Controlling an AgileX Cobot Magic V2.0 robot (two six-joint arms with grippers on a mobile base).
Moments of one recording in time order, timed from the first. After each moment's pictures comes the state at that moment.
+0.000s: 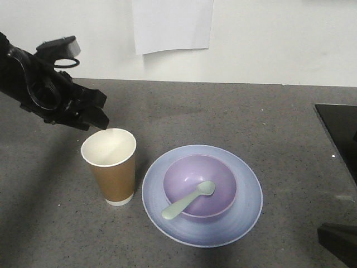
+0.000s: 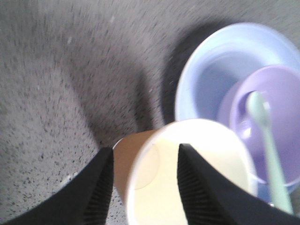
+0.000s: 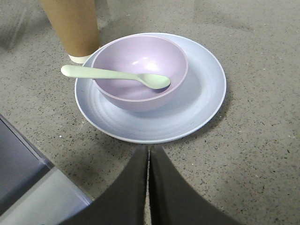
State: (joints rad) left arm -0.22 1.62 -1.51 -0.47 1.17 0.30; right arm 0.27 0.47 -0.58 0.44 0.83 -0.41
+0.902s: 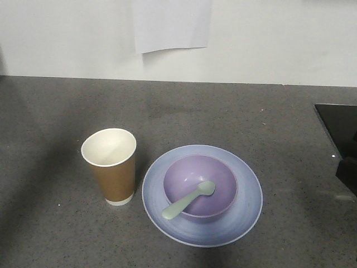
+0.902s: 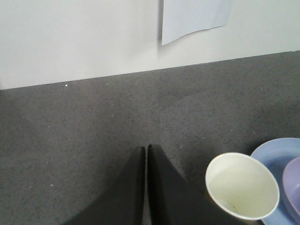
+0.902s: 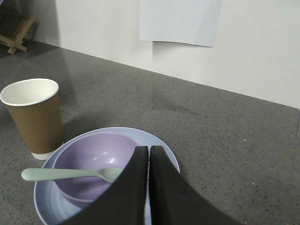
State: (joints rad) left arm -0.22 0.94 -1.19 -0.02 0.81 0.09; right arm 0.27 0.47 -0.58 0.44 0.48 -0.41
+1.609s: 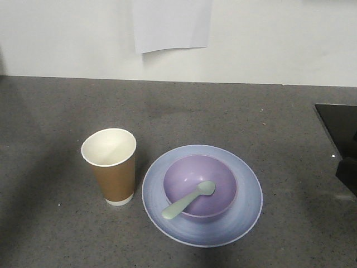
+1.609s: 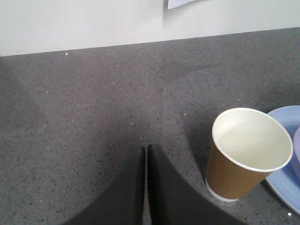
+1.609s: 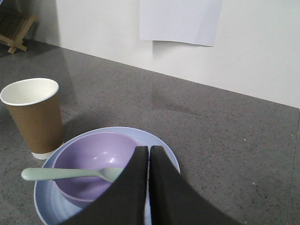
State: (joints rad) left arm -0.22 0.80 -0.93 0.00 0.74 0.06; right arm 0.27 0.47 -0.58 0.44 0.48 -0.41
